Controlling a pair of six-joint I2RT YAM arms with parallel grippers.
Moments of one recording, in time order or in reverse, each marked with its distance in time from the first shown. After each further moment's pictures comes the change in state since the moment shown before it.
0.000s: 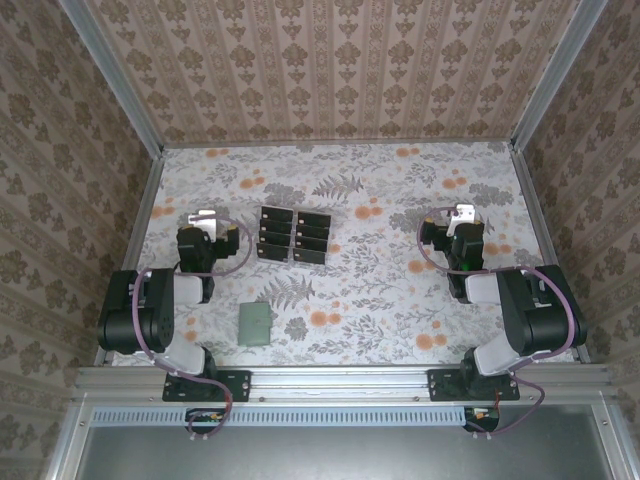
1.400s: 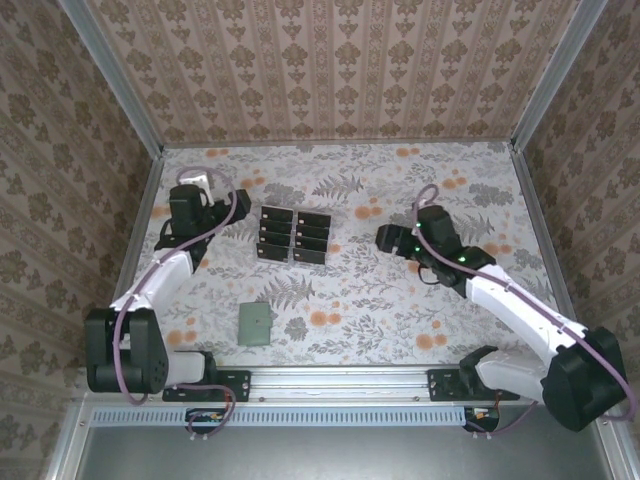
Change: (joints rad) left arm -0.076 -0.223 0.401 -0.738 0.217 -0.460; right arm 0.433 -0.365 0.397 -1.131 -0.113 0.549
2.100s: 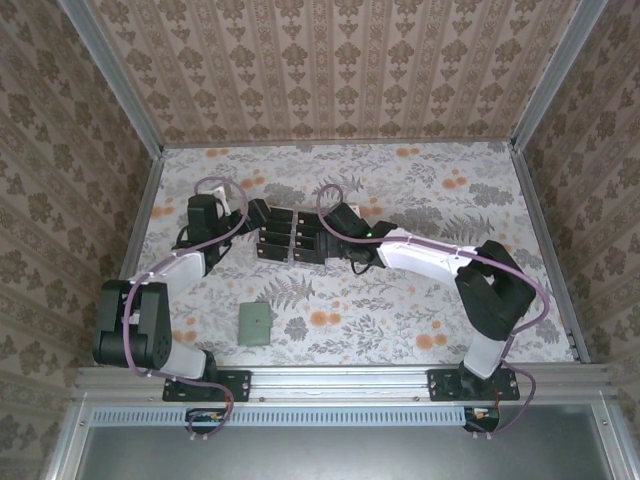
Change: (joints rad) left arm -0.053 0.125 -0.091 0.203 0.156 -0.183; right arm 0.279 0.612 0.435 -0.076 0.177 0.037
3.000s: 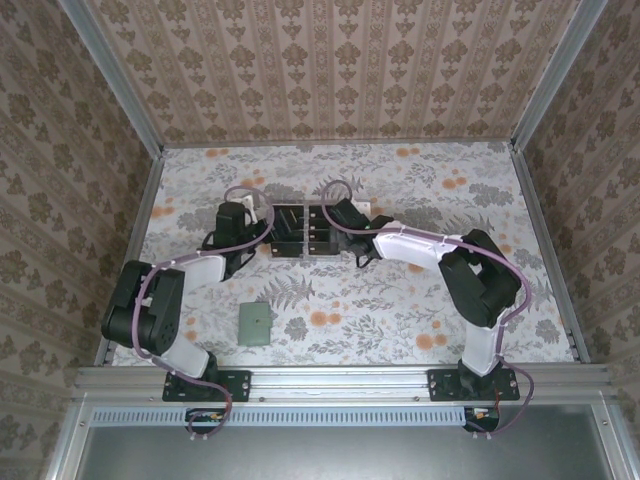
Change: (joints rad) left arm -0.183 0.117 -0.031 0.143 -0.032 -0.081; right arm -0.079 0.085 0.013 -0.014 0.129 0.042
